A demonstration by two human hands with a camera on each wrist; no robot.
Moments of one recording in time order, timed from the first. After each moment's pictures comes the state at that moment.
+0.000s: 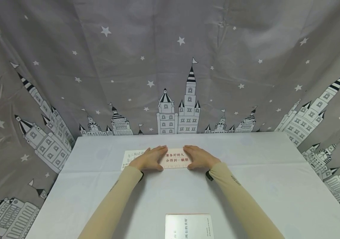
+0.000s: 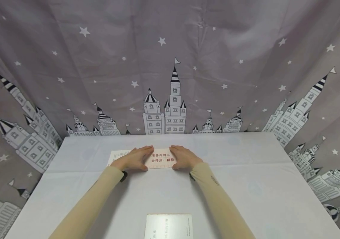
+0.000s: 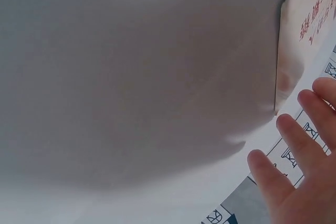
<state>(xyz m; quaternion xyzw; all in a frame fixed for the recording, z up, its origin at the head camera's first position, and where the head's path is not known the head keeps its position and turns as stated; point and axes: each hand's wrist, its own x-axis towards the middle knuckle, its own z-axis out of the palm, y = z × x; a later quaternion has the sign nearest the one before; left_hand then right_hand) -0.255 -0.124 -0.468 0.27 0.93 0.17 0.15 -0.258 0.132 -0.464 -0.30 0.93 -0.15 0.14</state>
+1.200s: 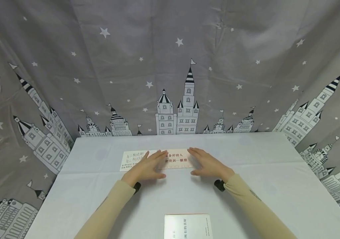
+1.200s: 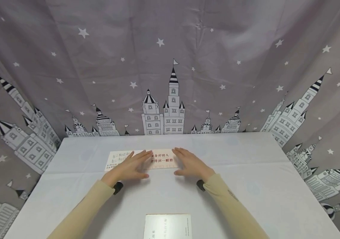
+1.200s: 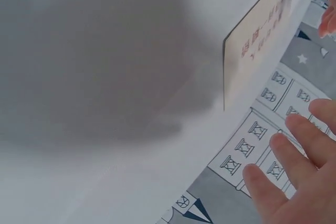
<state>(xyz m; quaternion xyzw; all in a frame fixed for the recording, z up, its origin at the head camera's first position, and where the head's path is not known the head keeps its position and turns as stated) -0.206 -0.128 -0.452 0.30 0.93 0.19 0.09 -0.214 0.161 -0.446 -0.34 0.92 -0.19 0.06</state>
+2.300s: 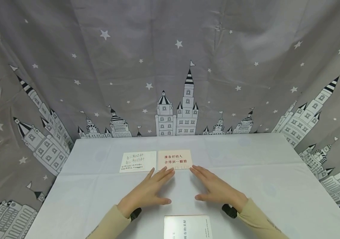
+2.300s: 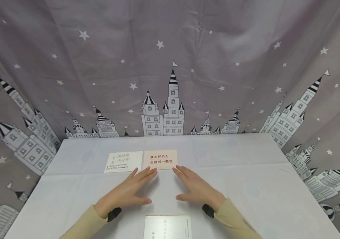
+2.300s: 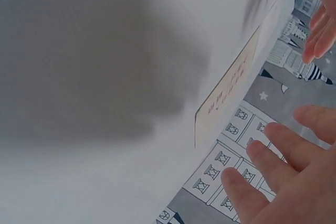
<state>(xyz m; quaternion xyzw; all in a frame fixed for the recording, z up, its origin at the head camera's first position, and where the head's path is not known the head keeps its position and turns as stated) -0.134 -0.115 -0.450 0.38 0.91 0.20 0.04 -0.140 0.175 -0.450 -0.36 0.90 -0.23 0.05</state>
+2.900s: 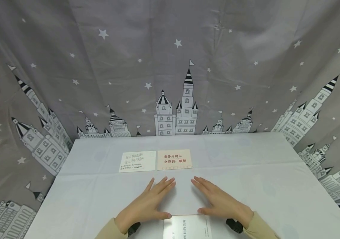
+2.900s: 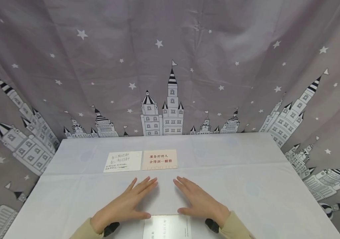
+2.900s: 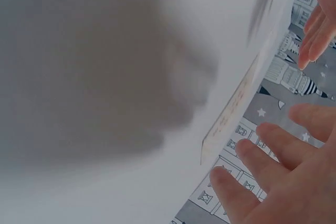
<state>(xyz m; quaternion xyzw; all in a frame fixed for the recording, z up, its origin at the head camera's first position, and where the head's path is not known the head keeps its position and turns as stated) -0.103 -0.111 -0.457 0.38 0.90 0.21 0.06 -0.104 0.182 -0.456 -0.37 0.90 -0.23 0.06</state>
